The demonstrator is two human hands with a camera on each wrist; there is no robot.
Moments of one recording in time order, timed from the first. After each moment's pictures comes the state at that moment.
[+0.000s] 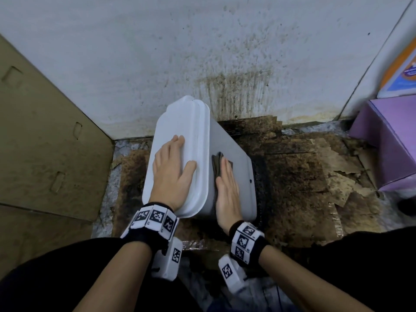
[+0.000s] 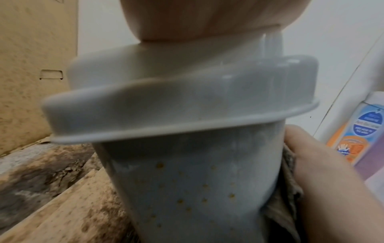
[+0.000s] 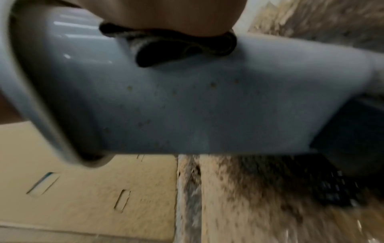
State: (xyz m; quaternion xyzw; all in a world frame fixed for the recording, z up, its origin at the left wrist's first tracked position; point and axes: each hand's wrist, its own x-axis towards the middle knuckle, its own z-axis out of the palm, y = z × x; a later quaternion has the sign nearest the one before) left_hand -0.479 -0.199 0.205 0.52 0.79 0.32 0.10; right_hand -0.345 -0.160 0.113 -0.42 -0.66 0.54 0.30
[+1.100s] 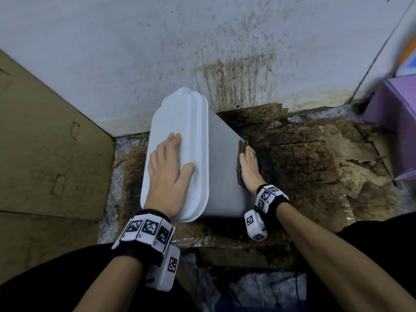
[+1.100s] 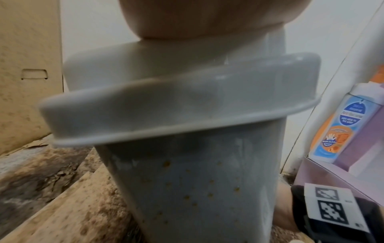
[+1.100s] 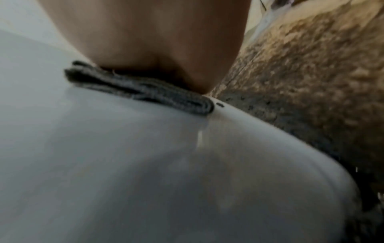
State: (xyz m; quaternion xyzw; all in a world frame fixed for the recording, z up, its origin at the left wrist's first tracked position) left_hand -0.475 -0.197 0.209 0.53 0.79 0.29 0.12; right_hand -0.327 -0.049 0.054 -0.51 -0.60 0.60 0.13
